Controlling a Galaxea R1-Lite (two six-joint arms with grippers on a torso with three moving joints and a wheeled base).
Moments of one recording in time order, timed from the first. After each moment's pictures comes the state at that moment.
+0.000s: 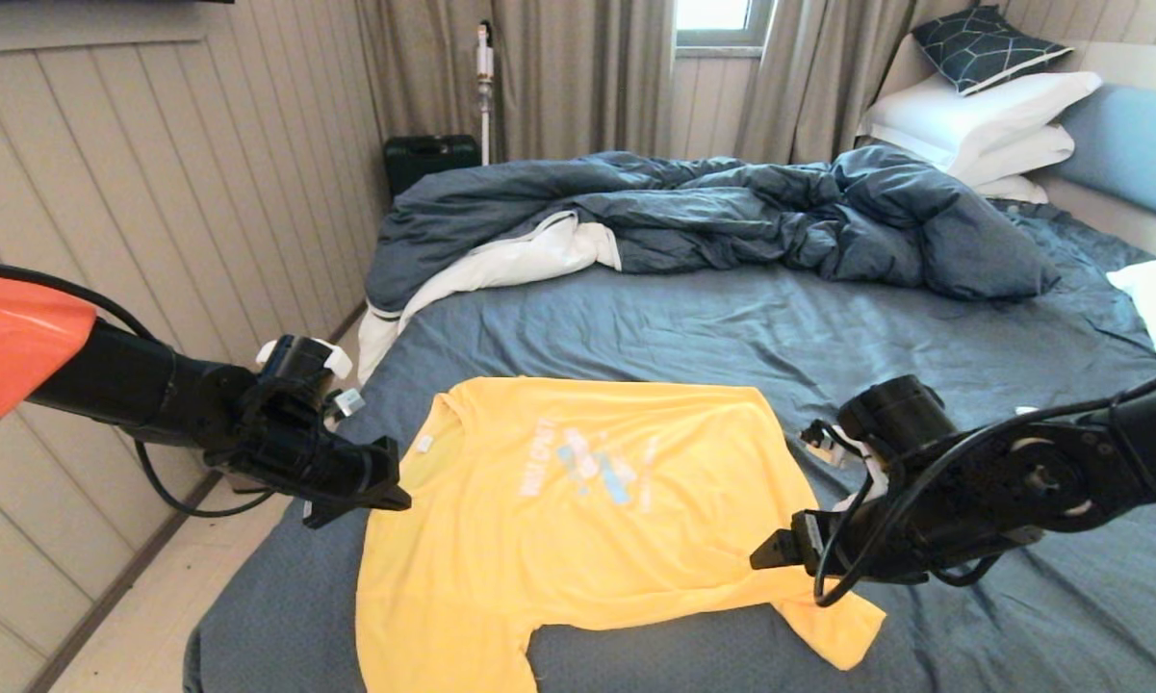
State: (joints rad) left arm -0.22 2.04 -1.17 0.18 -0.38 -0.49; right arm 0.28 1.80 -0.90 0.16 0.13 0.30
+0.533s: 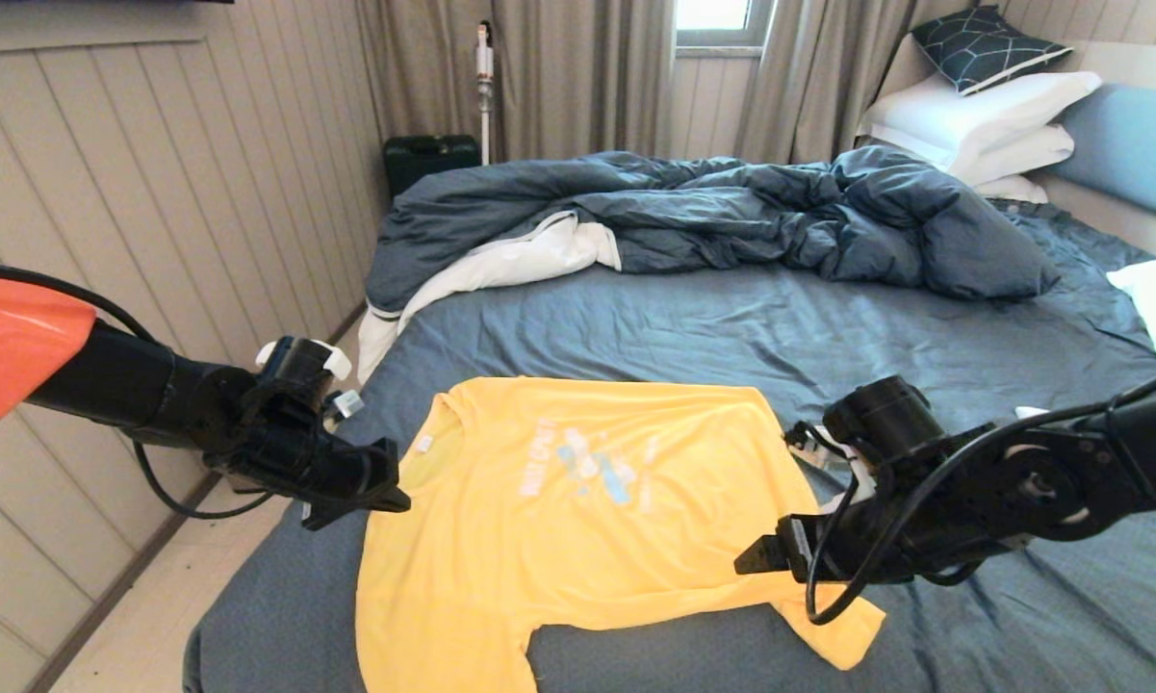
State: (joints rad) left arm -0.22 2.04 -1.16 0.18 -0.38 -0.49; right arm 0.34 1.79 -0.91 0.15 0.13 0.29
